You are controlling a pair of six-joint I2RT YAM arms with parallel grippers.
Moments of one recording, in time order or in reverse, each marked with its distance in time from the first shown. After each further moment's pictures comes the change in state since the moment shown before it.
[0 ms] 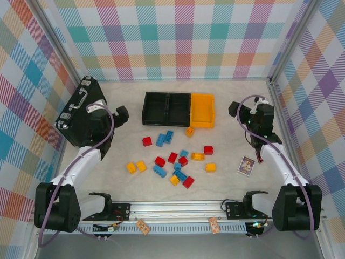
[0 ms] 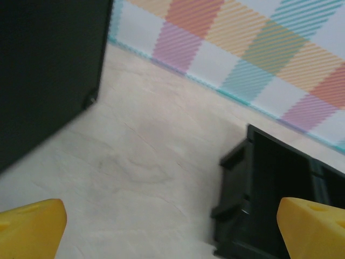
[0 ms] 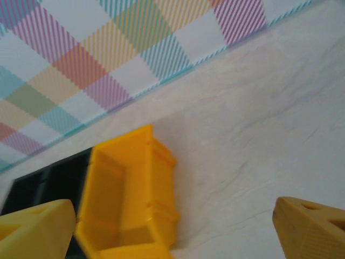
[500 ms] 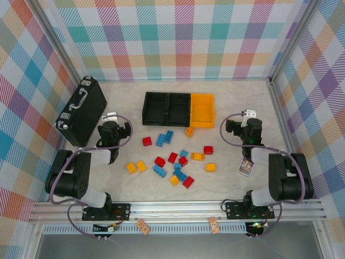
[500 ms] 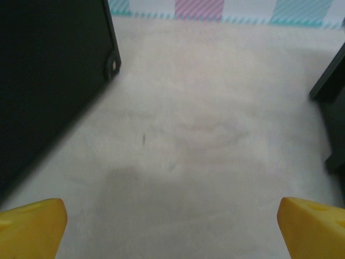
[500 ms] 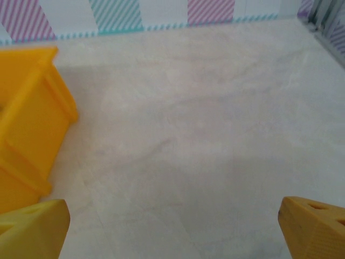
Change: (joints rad) left arm -0.006 0.311 -0.202 0.512 -0.137 0.387; right arm 0.001 0.270 -0.249 0.526 0.189 -0.465
